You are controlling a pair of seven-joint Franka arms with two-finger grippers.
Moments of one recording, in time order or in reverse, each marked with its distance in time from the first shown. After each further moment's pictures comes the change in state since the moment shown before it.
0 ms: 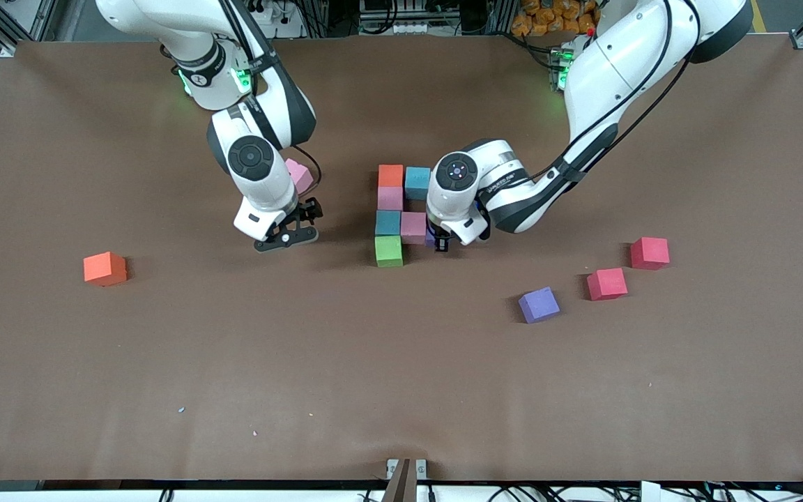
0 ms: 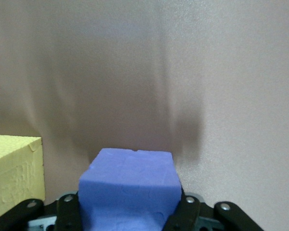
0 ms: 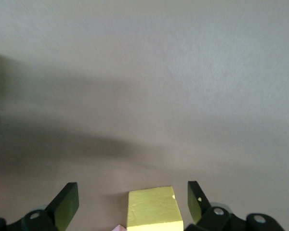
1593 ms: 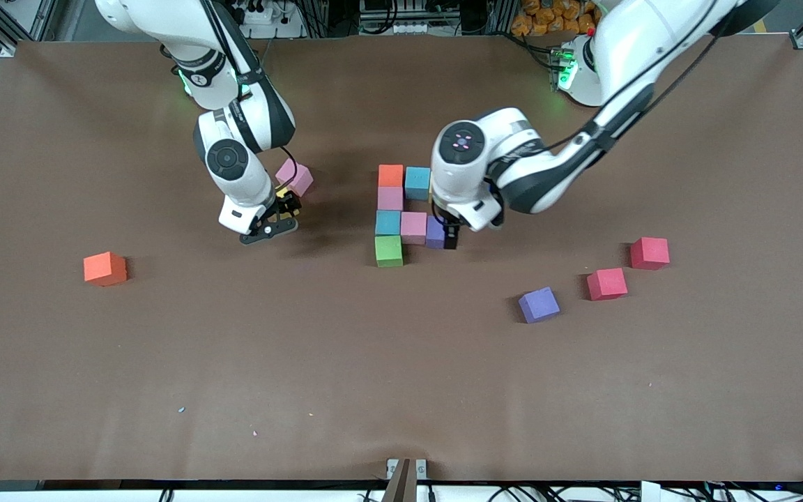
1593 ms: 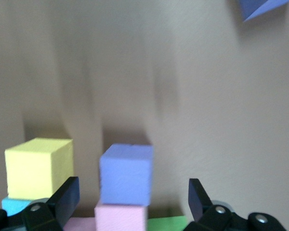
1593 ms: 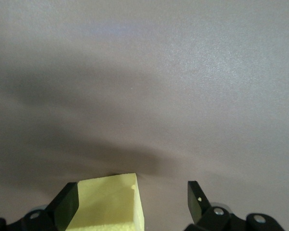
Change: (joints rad) left arm 0.230 -0.121 -0.233 0.037 -0.001 -0.249 0.088; right arm -0.041 -0.015 -0.010 -0.184 0.074 0.161 -0.172
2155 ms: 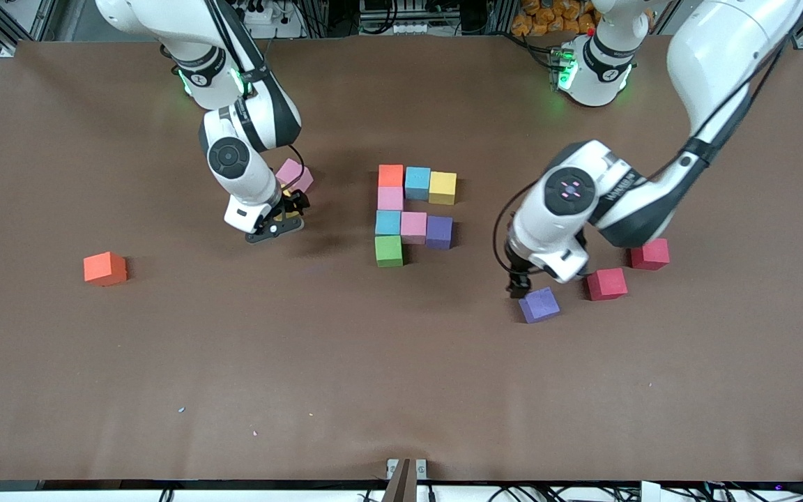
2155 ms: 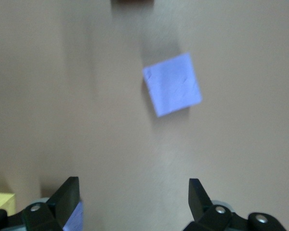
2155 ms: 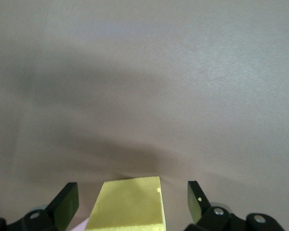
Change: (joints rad) left arm 0.194 0.003 0.027 0.084 0.000 -0.002 0.175; right arm 0.025 0.001 0.003 0.007 0.053 -0.012 -0.103
